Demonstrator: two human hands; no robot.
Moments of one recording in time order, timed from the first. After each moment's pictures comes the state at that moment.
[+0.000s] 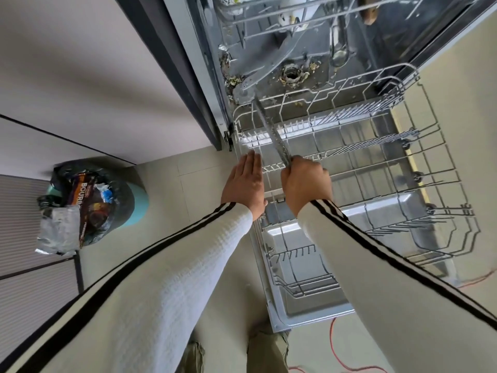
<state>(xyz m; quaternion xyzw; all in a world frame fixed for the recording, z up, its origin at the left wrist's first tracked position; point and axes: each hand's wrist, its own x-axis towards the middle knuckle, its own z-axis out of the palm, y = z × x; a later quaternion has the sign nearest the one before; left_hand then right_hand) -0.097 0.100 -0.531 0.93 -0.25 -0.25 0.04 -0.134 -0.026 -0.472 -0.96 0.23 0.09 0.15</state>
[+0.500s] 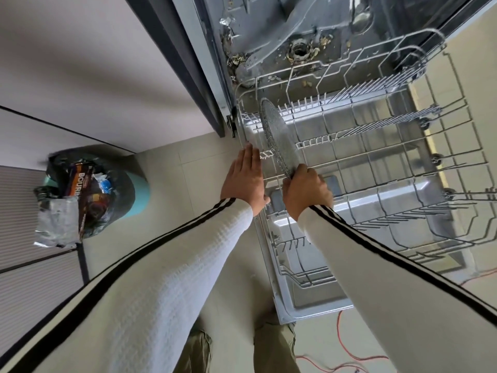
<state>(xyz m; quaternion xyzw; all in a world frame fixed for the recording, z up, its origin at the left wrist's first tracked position) -0.103 0.114 -0.562 0.93 -0.24 -0.26 0.04 -0.158 -0.009 -0.533 -0.93 0.27 0.19 0.14</state>
